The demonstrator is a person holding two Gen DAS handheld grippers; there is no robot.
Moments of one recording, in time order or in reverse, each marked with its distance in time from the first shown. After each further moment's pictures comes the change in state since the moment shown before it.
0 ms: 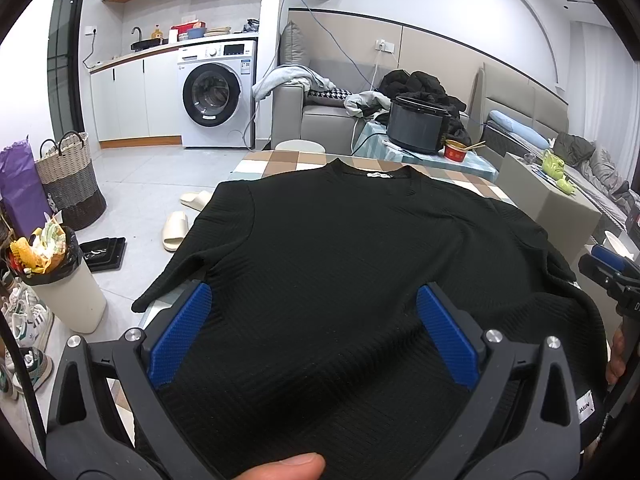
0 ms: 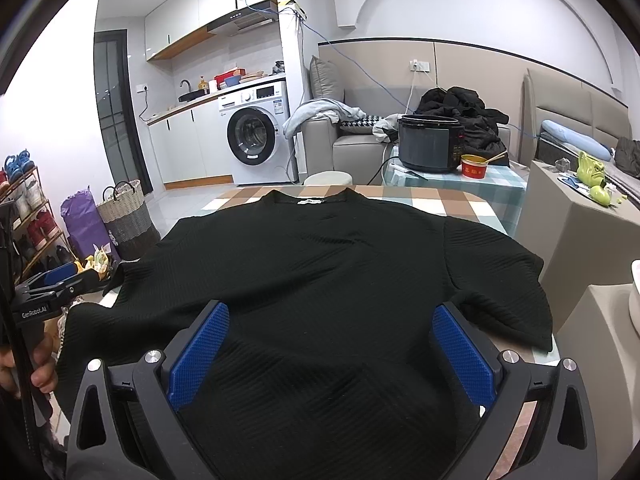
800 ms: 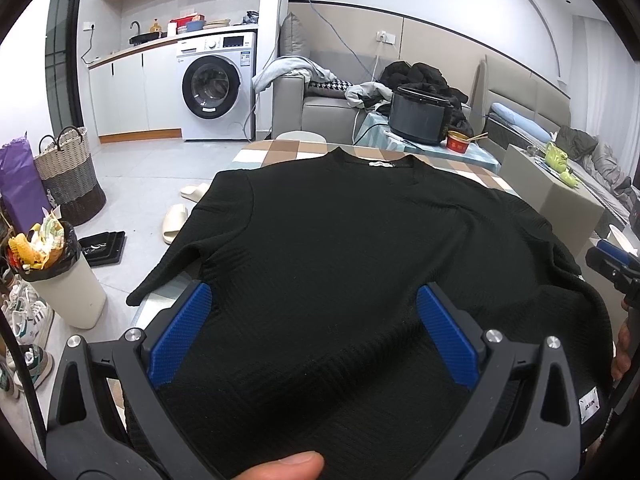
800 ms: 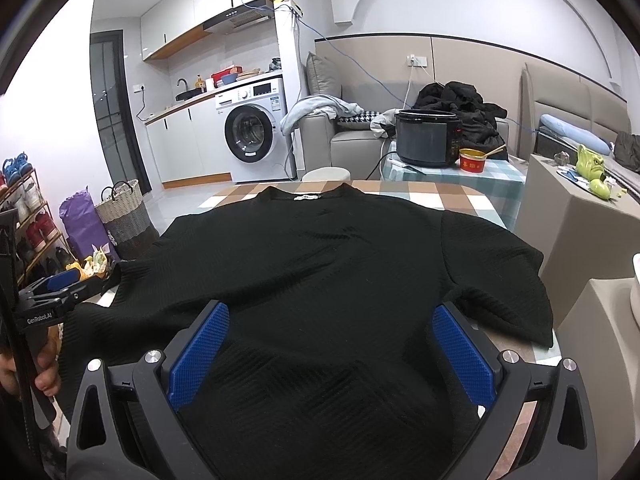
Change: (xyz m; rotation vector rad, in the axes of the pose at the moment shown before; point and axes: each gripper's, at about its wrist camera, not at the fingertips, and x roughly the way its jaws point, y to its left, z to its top) left arm 0.020 0.000 -0.006 -0.001 0.040 0.008; right arm 0.004 -0.008 -0.001 0.019 0.018 -0.001
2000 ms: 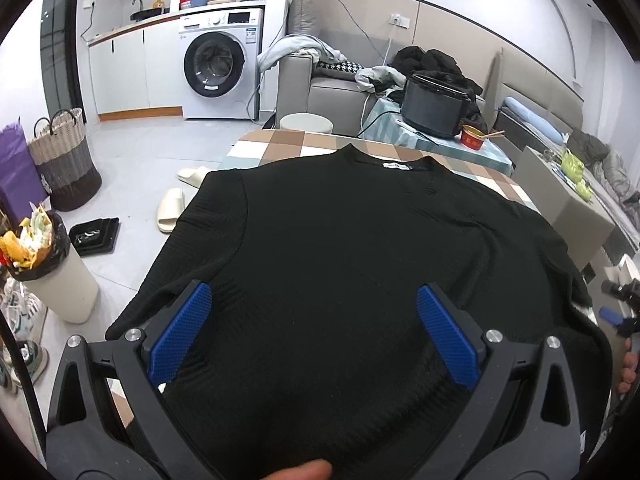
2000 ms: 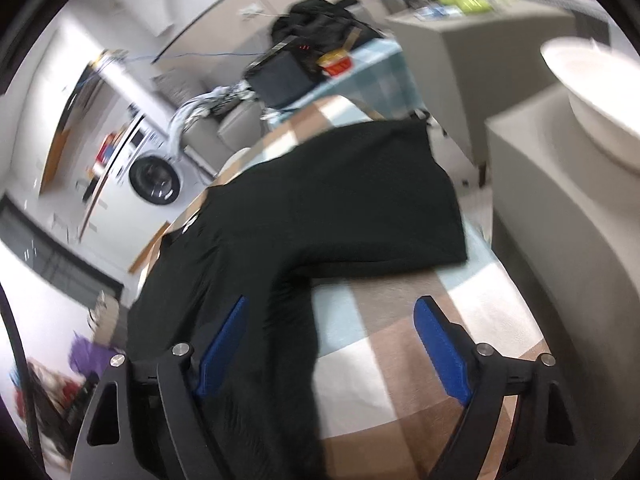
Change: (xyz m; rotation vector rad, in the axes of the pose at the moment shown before) left arm 0.077 0.014 0.058 -0.052 0.085 0.002; right arm 0.028 -0.186 -0.018 0.692 0.204 -0.076
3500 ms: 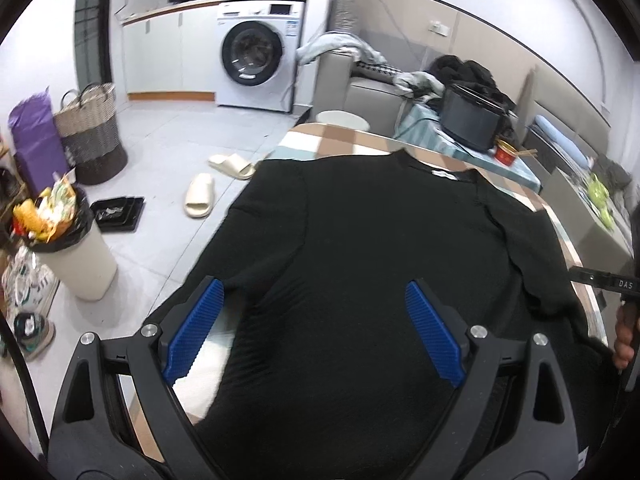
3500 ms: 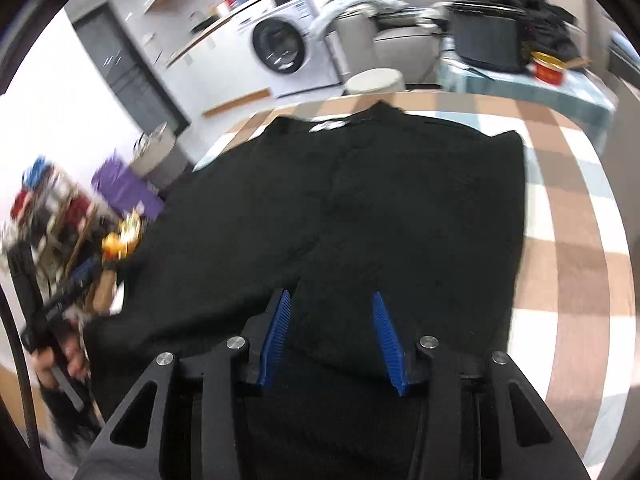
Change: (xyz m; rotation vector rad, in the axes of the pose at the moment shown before) left arm 0.006 0.056 -0.007 -0.120 0.011 0.087; right arm 0.109 0.157 0.022 -0.613 0.273 0.181
